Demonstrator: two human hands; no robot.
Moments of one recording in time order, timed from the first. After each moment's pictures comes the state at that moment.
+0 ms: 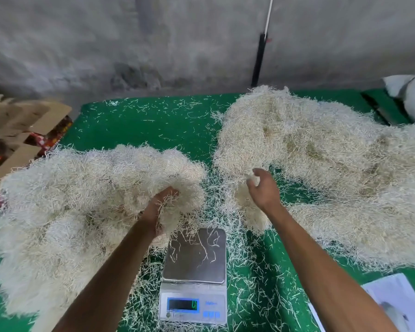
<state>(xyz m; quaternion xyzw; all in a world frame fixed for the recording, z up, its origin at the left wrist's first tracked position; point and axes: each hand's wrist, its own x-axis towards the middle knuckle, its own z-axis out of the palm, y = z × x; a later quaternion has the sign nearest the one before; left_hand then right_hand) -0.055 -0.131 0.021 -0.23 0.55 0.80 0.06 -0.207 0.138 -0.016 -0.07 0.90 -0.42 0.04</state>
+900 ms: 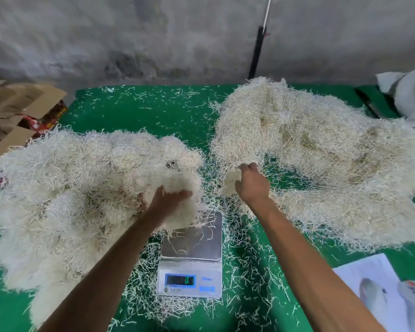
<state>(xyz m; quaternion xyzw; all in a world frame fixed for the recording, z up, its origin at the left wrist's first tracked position) -0.036 -0.109 0.006 -0.29 0.73 0.61 0.03 -0.162 0.119 0.002 -0.12 0.98 -0.15 0.04</state>
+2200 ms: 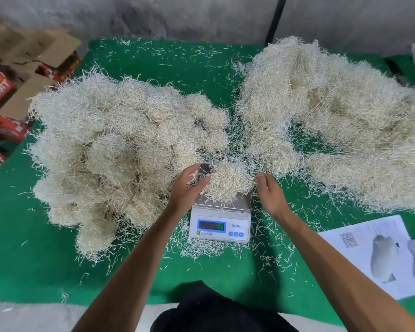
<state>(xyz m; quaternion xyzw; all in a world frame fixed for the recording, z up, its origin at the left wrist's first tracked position) 0.088 -0.122 -0.051 -0.20 0.78 0.59 -0.06 -0.010 0.126 -0.074 -0.08 0.88 -0.44 0.14</state>
